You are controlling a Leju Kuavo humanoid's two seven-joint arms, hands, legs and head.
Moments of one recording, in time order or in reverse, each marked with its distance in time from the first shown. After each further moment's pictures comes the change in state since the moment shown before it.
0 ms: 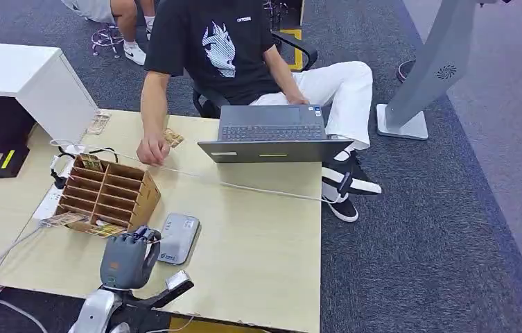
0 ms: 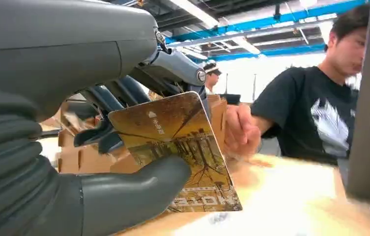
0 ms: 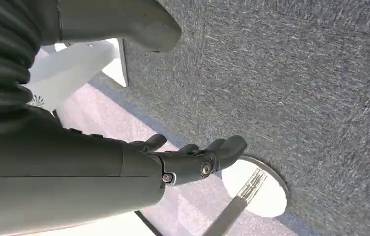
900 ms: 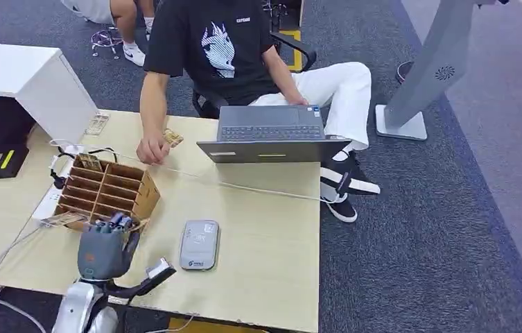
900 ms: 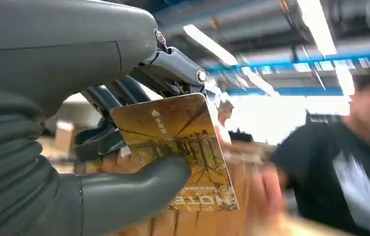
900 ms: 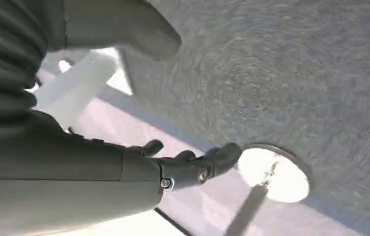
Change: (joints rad) left arm -0.015 -0.105 0.276 -0.115 -0.013 0.018 -0.197; right arm -0.105 0.001 0.060 0.286 -0.067 -0.350 0.145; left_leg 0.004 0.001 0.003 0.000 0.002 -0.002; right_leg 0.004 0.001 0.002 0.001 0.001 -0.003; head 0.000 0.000
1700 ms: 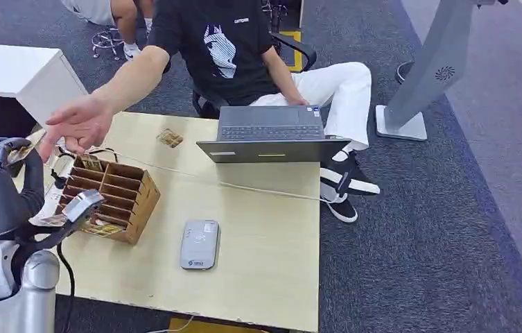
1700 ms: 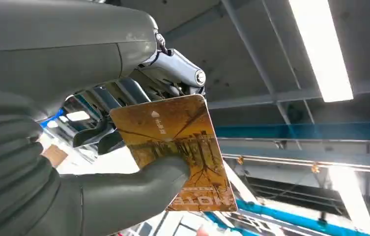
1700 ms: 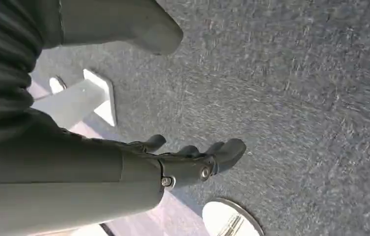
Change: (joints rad) left arm -0.194 0.061 0.148 -0.354 0.055 -0.009 -0.022; right arm -0.122 -0.029 0.038 0.323 -0.052 -0.017 0.007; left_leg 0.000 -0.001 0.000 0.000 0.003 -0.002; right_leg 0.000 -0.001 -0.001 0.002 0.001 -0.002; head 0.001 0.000
